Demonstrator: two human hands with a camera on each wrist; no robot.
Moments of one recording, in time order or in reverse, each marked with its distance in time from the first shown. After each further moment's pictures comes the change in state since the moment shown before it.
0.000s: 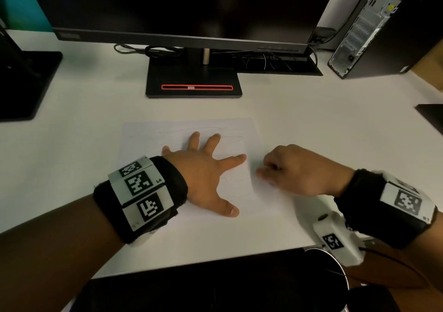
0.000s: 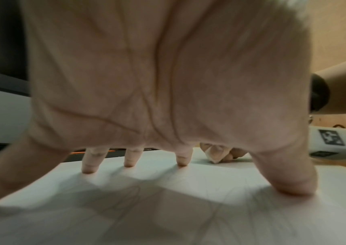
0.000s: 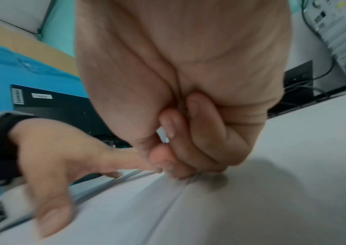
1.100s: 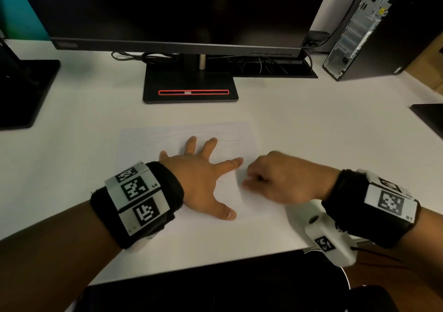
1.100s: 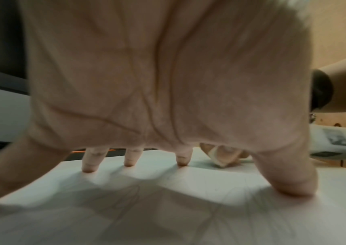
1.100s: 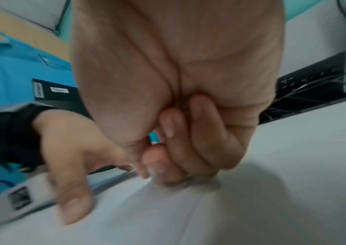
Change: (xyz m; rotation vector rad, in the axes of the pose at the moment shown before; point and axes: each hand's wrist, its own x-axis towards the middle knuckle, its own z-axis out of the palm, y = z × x) left_hand 0.000 0.000 0.000 -0.010 -0.011 -0.001; right_hand 0.005 -0.011 0.006 -0.076 -0.072 -0.193
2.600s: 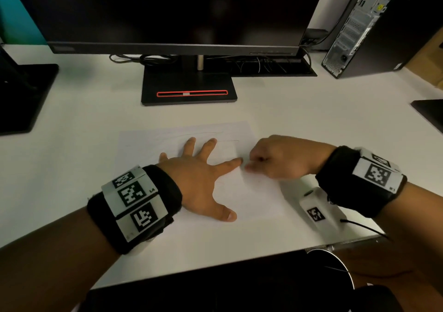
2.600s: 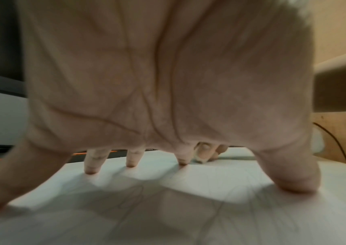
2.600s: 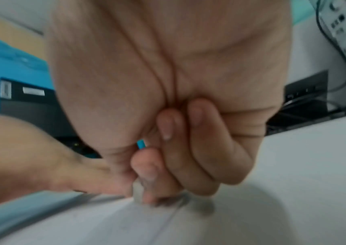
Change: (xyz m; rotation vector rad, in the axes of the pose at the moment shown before) left_hand -0.001 -0.001 0.000 0.006 -0.016 -0.008; right_hand 0.016 0.010 -0.027 0.020 -0.069 0.092
